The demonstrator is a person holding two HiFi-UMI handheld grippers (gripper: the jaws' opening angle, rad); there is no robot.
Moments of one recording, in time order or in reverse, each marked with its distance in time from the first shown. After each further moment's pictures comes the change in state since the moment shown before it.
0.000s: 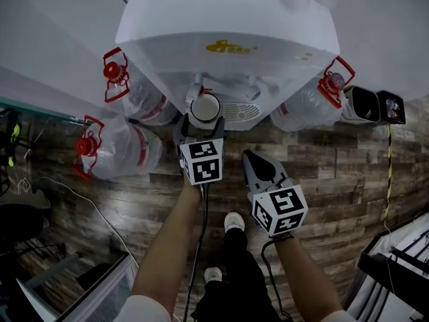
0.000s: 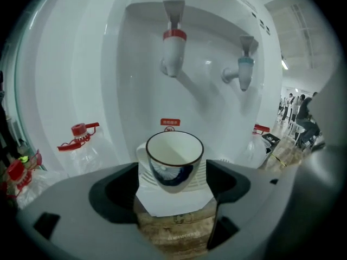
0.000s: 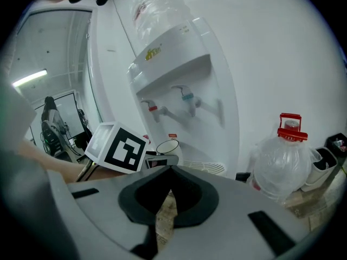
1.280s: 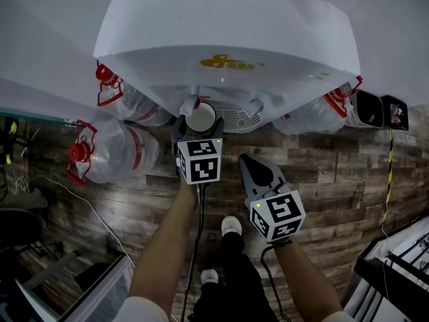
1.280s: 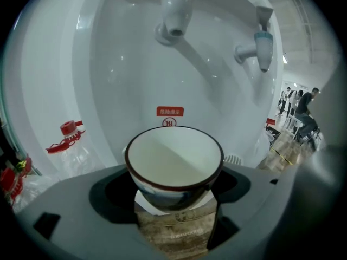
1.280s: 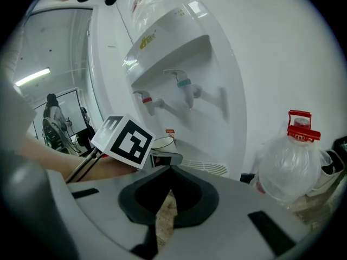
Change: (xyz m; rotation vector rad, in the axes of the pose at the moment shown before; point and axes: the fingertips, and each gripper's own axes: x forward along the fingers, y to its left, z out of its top) left arm 0.041 0.002 -0.003 0.031 0.080 -0.020; right arm 0.031 -0.016 -0.005 -0.028 0.023 0.035
